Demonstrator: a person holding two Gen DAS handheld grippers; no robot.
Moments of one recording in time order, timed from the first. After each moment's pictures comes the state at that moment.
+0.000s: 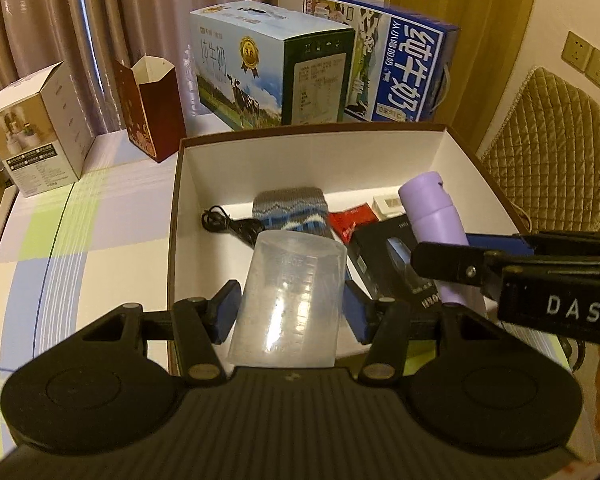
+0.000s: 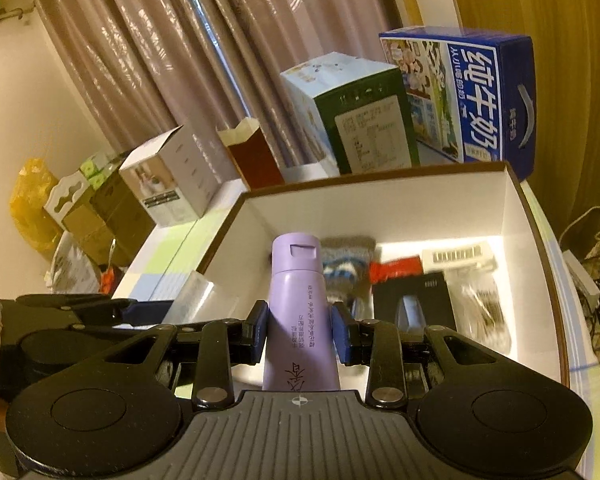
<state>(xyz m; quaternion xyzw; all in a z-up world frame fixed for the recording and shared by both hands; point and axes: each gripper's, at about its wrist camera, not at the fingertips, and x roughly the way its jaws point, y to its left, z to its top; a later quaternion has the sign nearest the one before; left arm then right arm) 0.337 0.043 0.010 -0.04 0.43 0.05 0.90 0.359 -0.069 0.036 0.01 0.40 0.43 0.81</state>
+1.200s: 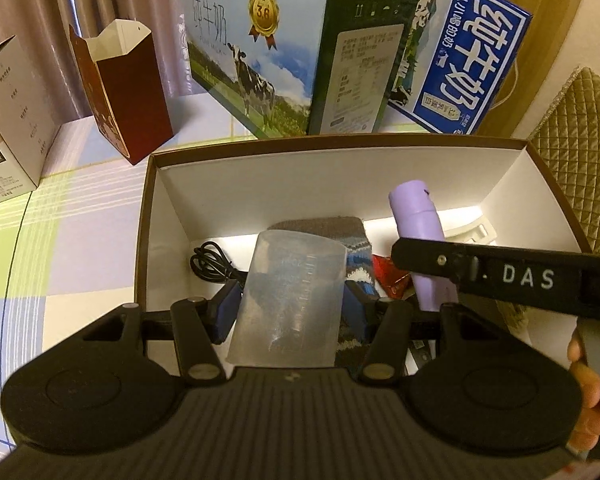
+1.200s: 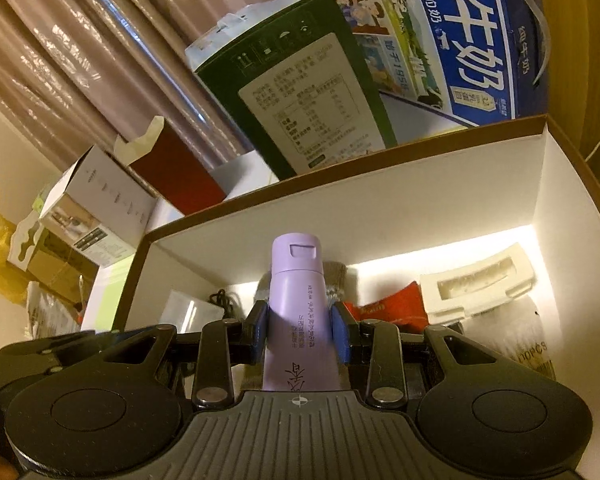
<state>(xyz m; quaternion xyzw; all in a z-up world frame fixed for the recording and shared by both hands) 0.457 0.085 -0.043 -0.06 0.48 0.05 0.88 0.486 -0.002 -0.038 0.07 0.48 0.36 0.79</state>
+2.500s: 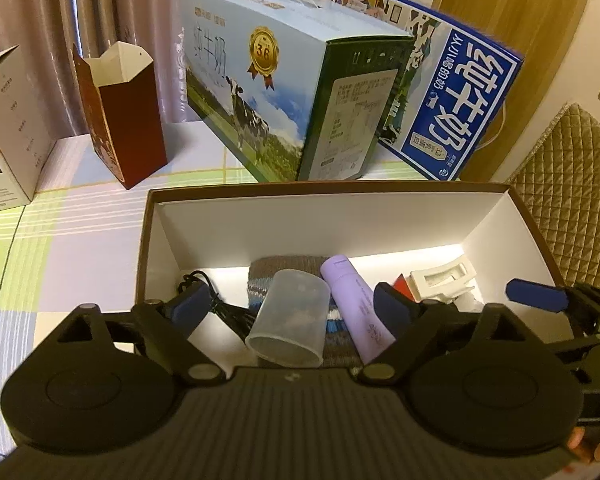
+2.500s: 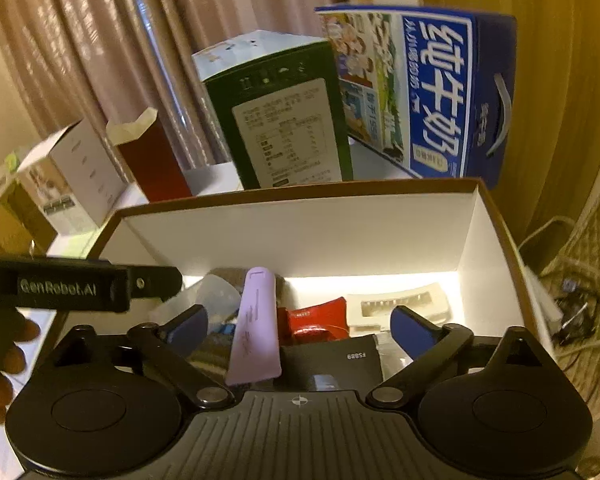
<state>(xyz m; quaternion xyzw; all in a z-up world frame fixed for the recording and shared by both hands) 0.457 0.090 -0.023 -0.09 0.43 0.04 0.90 0.451 -0.031 -0.017 -0.05 0.40 0.34 0.85</state>
